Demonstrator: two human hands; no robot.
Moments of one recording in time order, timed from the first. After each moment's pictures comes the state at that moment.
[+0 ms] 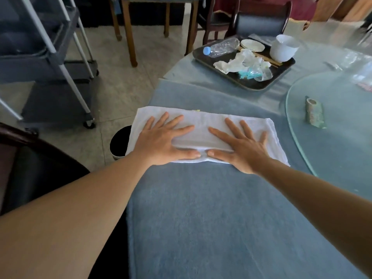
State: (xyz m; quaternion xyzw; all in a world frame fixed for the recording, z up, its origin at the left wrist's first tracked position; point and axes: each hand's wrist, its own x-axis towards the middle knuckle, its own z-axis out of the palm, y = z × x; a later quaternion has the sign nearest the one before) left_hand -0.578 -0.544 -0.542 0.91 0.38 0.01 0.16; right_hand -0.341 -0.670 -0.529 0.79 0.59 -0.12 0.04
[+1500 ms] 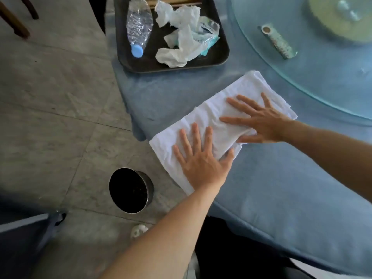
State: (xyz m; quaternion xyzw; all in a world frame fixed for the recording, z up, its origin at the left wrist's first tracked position) left_hand -0.527 -0.398 -0.546 0.95 0.21 0.04 0.22; right_hand -0.359 -0.572 -0.504 0.88 0.45 -0.13 0.10
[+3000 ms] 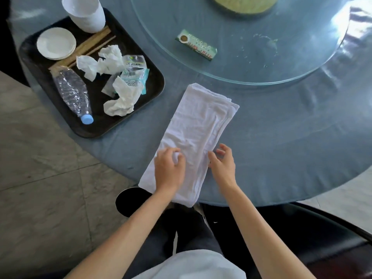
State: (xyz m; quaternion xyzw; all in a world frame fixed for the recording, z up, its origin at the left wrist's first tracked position) left_hand -0.464 -0.322 -0.448 0.88 0.08 -0.18 0.43; right_hand -0.510 -0.474 -0.465 0.67 -0.46 -0.05 -0.58
